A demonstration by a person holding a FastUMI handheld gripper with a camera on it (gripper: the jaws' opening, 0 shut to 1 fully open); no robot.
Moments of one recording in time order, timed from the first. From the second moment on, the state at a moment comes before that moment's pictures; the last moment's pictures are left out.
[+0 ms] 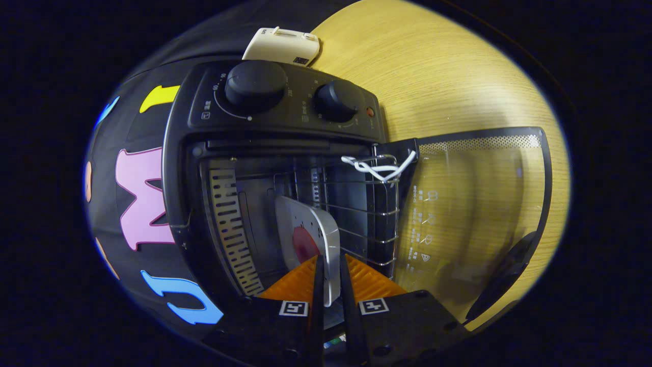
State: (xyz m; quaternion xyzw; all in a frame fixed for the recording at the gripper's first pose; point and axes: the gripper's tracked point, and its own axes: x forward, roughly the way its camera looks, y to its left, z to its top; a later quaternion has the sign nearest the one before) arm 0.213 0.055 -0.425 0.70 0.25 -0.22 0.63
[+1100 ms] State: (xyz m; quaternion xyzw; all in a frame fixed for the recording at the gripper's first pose) arm 0.001 0.052 -0.463 0.11 0.51 -0.05 0.85
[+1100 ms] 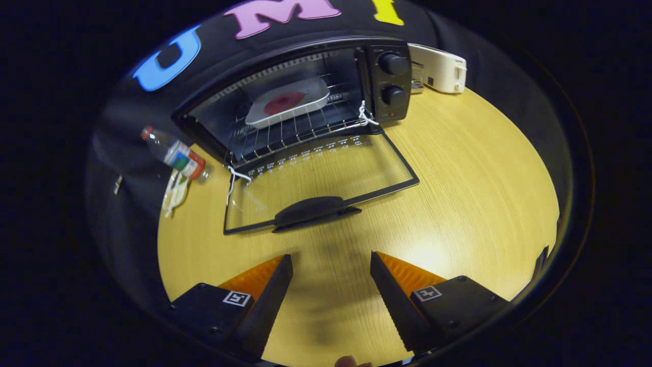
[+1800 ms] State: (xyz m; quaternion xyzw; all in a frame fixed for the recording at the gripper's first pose) arm 0.051 0.065 -0.499 0.02 0.53 -0.04 0.85
